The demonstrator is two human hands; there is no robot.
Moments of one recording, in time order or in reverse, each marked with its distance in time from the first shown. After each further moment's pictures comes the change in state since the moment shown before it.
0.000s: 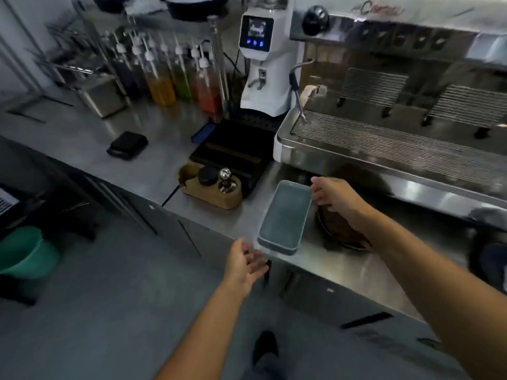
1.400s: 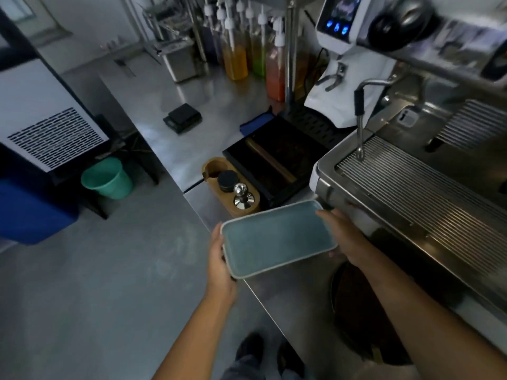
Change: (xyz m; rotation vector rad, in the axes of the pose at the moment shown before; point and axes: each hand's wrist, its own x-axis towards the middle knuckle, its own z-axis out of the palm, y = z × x) left_hand 0.049 0.042 0.085 -0.225 0.336 0.544; right_hand 0.190 0.041 0.006 -0.033 -0.381 0.263
